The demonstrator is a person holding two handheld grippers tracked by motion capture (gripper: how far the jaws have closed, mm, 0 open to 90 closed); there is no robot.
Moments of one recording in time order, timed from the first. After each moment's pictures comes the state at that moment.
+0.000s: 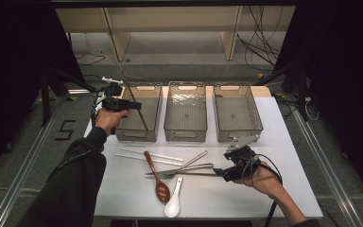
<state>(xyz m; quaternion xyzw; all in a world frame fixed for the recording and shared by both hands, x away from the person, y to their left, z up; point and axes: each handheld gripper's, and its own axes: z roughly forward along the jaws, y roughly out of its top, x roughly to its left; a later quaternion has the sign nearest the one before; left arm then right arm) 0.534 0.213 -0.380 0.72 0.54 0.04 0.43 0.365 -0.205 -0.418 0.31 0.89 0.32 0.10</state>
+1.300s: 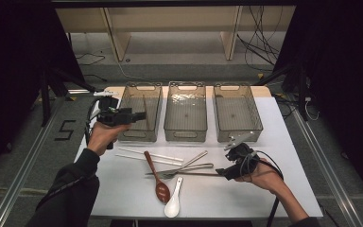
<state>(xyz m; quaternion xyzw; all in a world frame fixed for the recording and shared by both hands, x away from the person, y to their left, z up) 0.456 0.206 -0.368 0.73 0.47 0.09 0.50 0.379 -0.205 -0.425 0.30 0.91 0.26 0.07</state>
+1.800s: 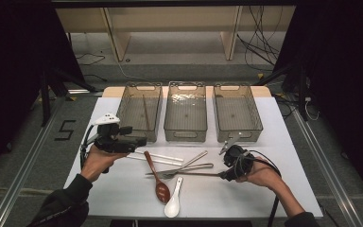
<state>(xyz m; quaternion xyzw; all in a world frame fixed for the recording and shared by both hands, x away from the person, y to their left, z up) 0.395 0.202 -0.388 0.76 0.40 0.11 0.49 0.390 -0.198 -0.443 0.27 0.94 0.18 0.05</state>
